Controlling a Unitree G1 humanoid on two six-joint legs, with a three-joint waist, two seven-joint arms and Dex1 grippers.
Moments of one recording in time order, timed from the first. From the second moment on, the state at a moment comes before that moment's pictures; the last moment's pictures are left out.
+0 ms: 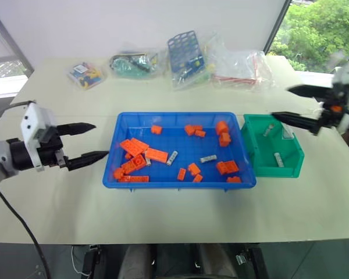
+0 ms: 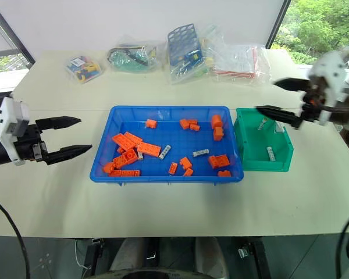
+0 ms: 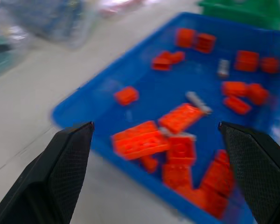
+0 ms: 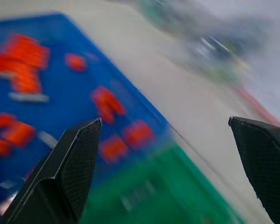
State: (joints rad) left arm -0.15 1.02 0.39 -0.29 -0.70 0.58 -1.14; right arm -0.64 -1.02 -0.15 -0.01 0.51 0.55 1.16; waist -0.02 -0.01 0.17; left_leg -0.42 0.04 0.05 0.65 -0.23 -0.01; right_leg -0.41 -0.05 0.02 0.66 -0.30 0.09
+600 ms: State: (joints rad) left arm -0.25 1.01 0.22 -0.32 -0.68 0.56 -1.20; right arm -0.81 -0.42 0.44 0.09 0.25 0.70 1.00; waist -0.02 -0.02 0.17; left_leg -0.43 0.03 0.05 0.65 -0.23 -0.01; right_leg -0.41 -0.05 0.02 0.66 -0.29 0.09
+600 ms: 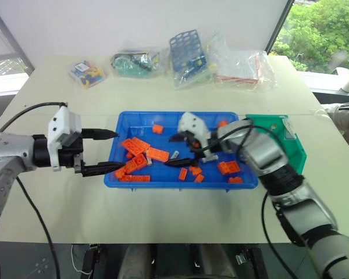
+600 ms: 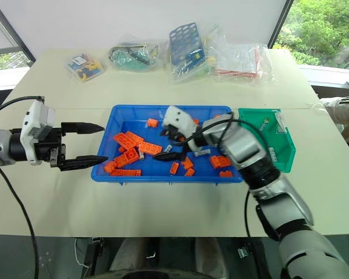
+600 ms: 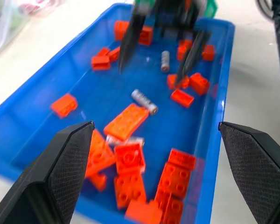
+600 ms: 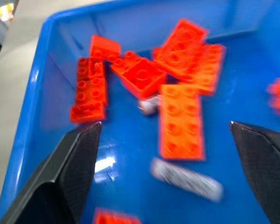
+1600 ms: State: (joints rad) left arm -0.32 0.97 0.18 -0.29 -0.66 0.56 -1.17; right arm -0.99 -0.17 0.34 0.61 0.07 0.47 0.80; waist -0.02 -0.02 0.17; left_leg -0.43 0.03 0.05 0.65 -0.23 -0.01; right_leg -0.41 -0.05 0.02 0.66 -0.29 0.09
